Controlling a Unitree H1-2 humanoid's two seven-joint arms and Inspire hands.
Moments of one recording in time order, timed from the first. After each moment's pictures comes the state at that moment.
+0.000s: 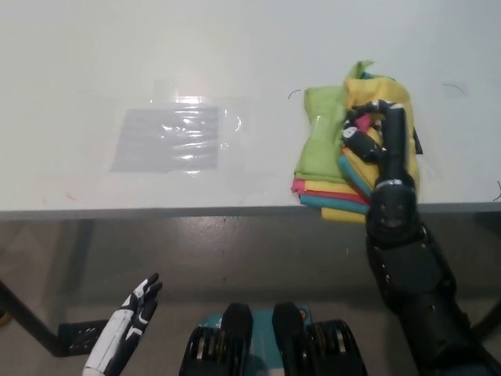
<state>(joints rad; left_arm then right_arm) 0.08 0.20 -0.05 0.01 0.15 -0.11 -0.12 -0.76 0.03 -0.12 0.76 -0.24 -0.10 -0.41</state>
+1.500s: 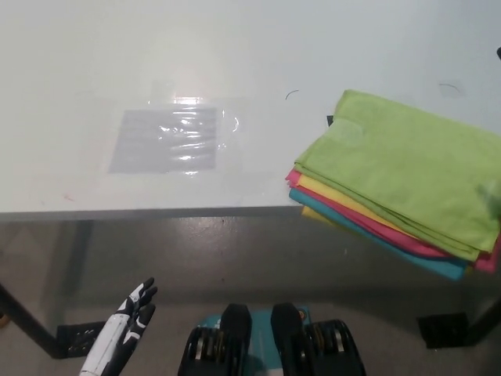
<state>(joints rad) 0.09 0.21 -0.04 0.01 0.19 -0.11 -0.11 -0.48 -0.18 -0.18 -0.34 0.13 0.07 -0.19</state>
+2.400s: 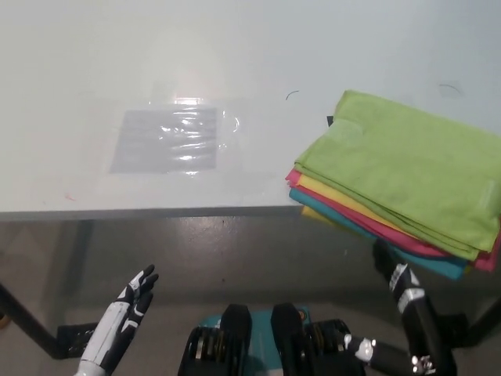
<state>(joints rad) 0.06 0.21 -0.04 0.01 0.14 -0.12 -0.11 0.15 -0.11 0.22 -0.17 -0.05 -0.21 -0.03</state>
